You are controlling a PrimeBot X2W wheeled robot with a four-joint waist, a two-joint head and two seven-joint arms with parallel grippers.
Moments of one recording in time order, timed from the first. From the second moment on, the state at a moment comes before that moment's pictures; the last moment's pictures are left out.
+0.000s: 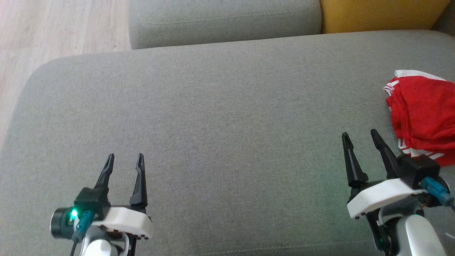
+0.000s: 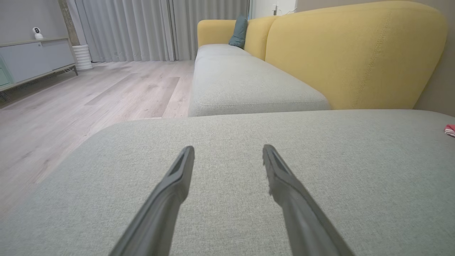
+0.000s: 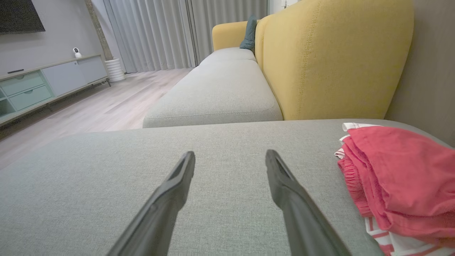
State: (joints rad) left arm 0.00 0.09 -0.17 0.19 -0.13 0.09 -0.26; right arm -0.03 -0.05 0.02 0.06 0.14 0.13 0.04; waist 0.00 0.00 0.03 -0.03
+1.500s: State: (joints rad) left arm 0.03 0.10 -0.19 0.25 -0.14 0.10 -0.26; right arm 0.01 -0.05 0.02 0.09 0.15 0.13 0.04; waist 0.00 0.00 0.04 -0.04
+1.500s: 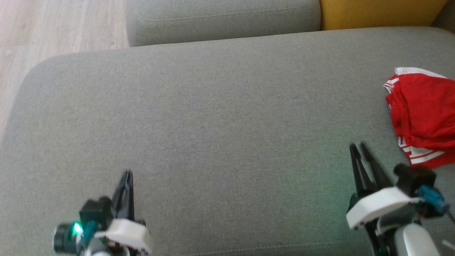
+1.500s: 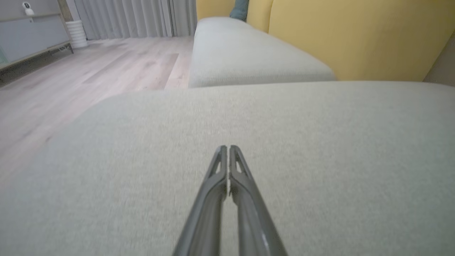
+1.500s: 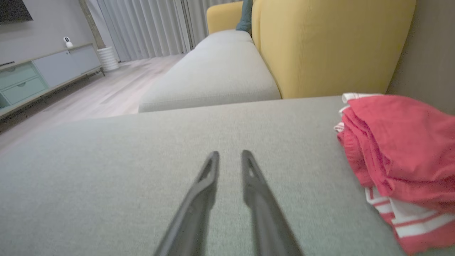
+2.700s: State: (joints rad) left arm 0.04 0.09 -0.12 0.27 -0.53 0.04 -0.15; right arm 0.03 -0.05 0.00 0.15 0.56 0.13 0.05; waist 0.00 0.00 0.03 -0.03
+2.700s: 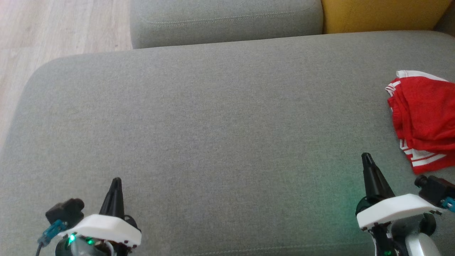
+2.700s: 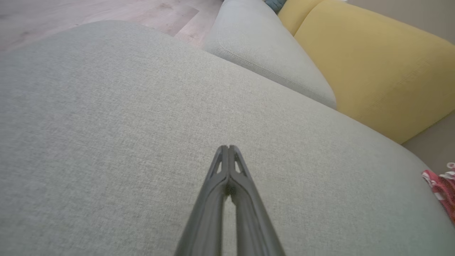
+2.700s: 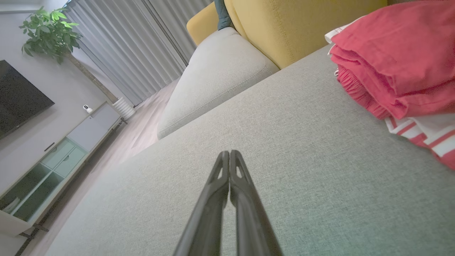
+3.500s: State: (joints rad) left arm 0.01 0.08 -0.08 0.27 -0.80 0.00 -0.09; right arm 0.01 -0.05 -0.02 0.18 0.83 0.13 0.05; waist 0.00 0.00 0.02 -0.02
